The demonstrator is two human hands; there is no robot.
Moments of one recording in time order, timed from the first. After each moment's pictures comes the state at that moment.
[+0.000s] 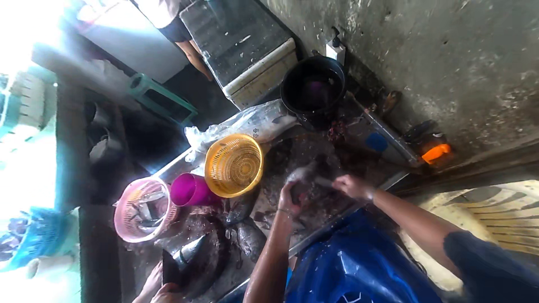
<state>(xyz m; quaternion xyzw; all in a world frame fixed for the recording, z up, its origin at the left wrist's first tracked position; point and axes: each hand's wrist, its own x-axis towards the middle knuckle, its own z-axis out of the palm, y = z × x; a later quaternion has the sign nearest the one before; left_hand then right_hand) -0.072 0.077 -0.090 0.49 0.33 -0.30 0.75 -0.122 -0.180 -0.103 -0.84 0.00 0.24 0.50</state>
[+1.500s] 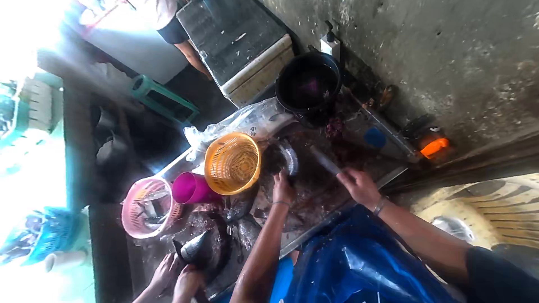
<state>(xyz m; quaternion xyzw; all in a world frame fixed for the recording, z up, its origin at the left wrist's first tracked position) -0.062 0.077 -0.081 0.96 0.02 -0.19 0.20 -0.178 -0.182 -0.061 -0.85 0.09 0.02 0.51</state>
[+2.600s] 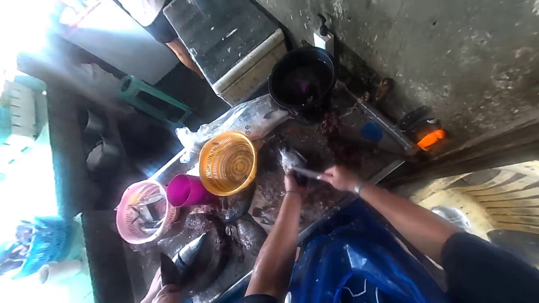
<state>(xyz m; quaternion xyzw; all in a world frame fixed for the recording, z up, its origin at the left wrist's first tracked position) -0.060 0.014 -0.110 0.48 0.36 -0.18 0.78 -0.122 -0.156 -0.068 -0.85 0.07 0.24 0.47</state>
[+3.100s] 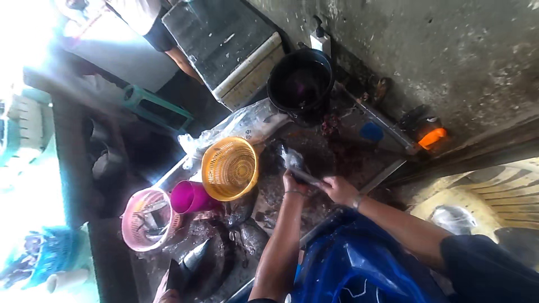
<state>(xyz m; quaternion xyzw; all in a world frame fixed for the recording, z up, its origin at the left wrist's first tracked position) -0.048 0.009 -0.087 0.41 0.32 -0.20 0.83 -0.139 -0.136 -0.066 -0.83 0.08 0.19 0.52</state>
